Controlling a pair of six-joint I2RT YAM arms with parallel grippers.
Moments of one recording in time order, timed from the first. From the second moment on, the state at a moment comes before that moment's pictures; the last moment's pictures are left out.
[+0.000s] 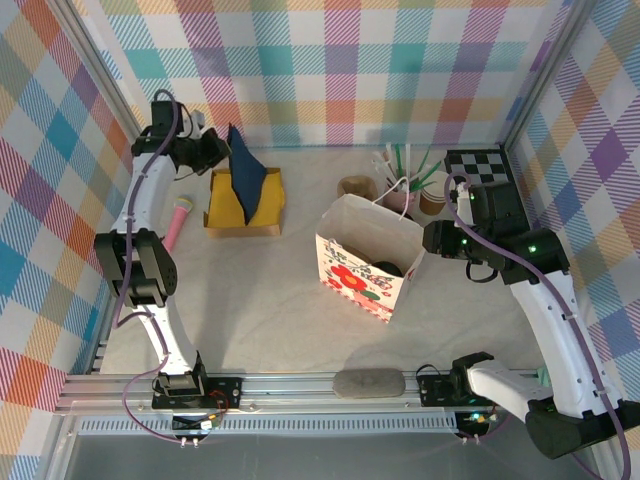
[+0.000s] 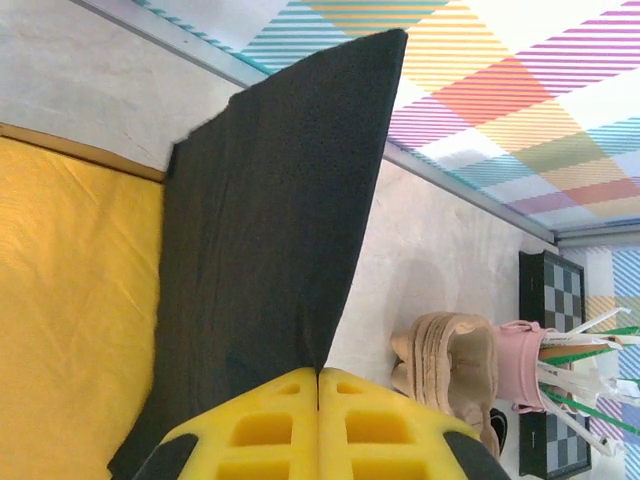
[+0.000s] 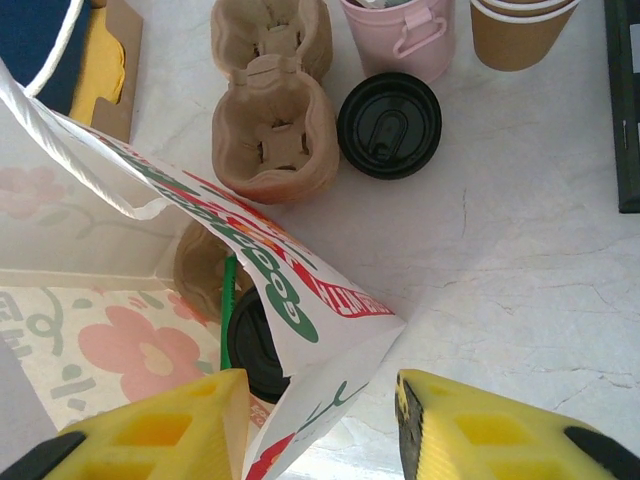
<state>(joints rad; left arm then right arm) 0.07 1.94 1.94 -0.77 0.50 -0.50 0.29 1.02 1.34 -1.17 -0.10 0.33</state>
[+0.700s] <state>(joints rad) -0.05 2.10 2.16 -1.00 0.32 -0.34 0.29 1.02 1.30 -1.14 -0.13 0.34</state>
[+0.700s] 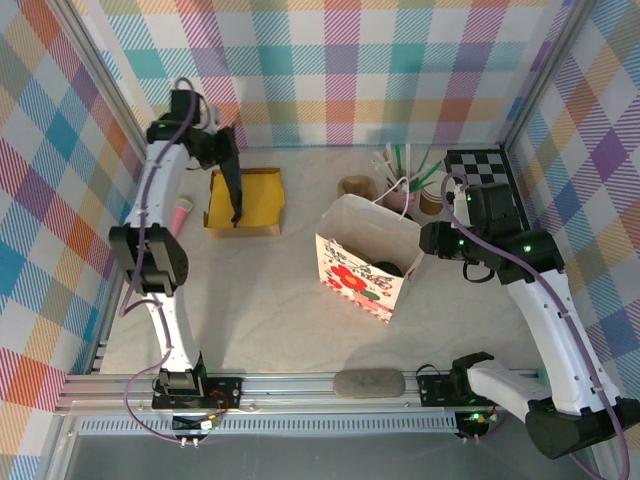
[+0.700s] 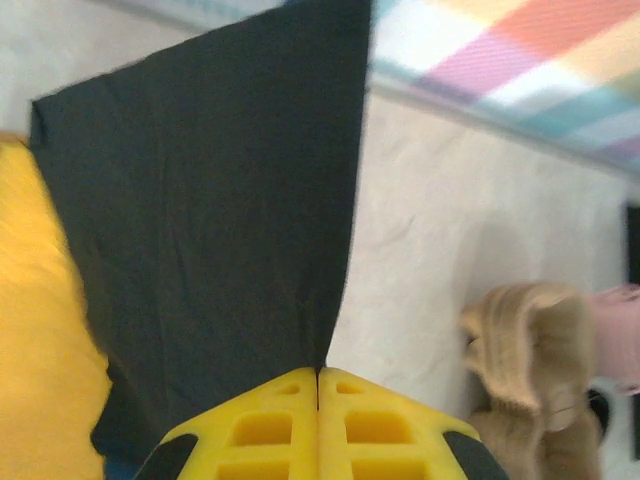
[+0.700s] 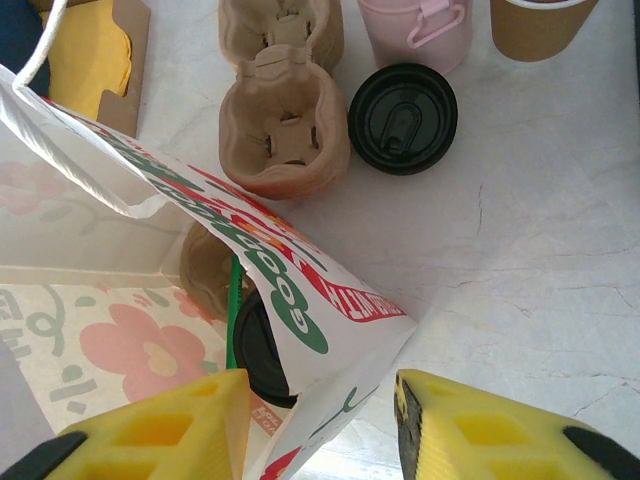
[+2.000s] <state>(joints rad) -0.15 2.29 2.20 -1.04 0.21 -0.35 0.29 1.01 1.27 -1.12 -0.13 0.33</state>
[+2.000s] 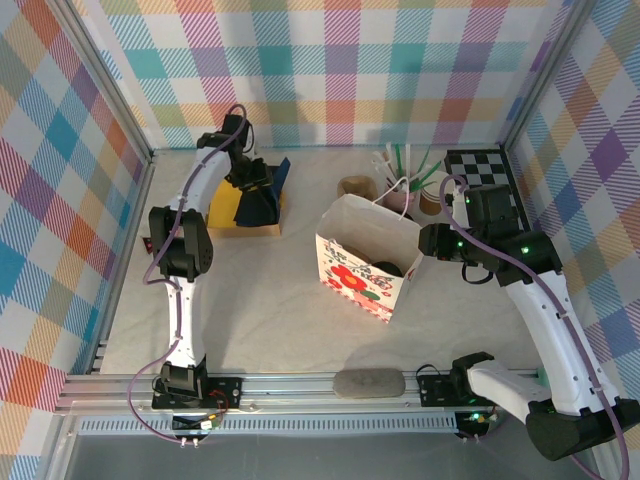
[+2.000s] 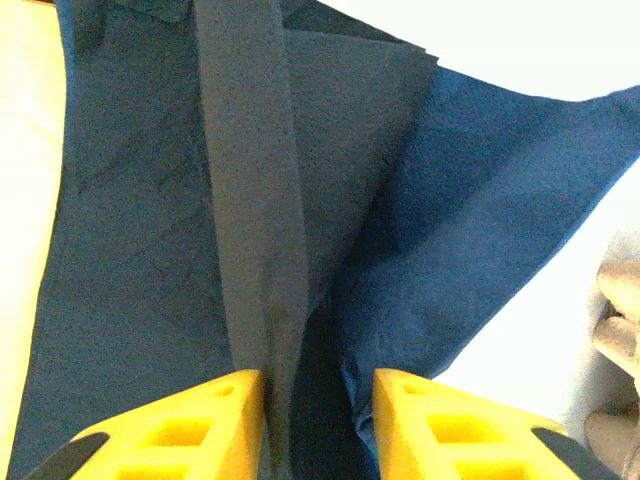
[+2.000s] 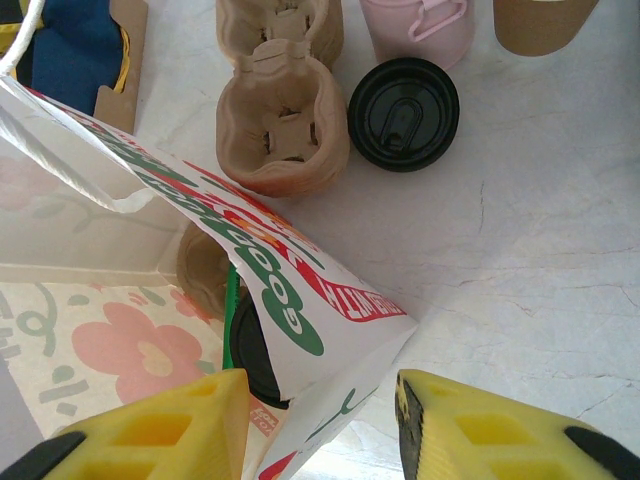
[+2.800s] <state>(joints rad) -0.09 2.26 1.99 -0.87 0.27 -0.42 0.29 1.00 1.27 -1.12 -0.13 0.33</state>
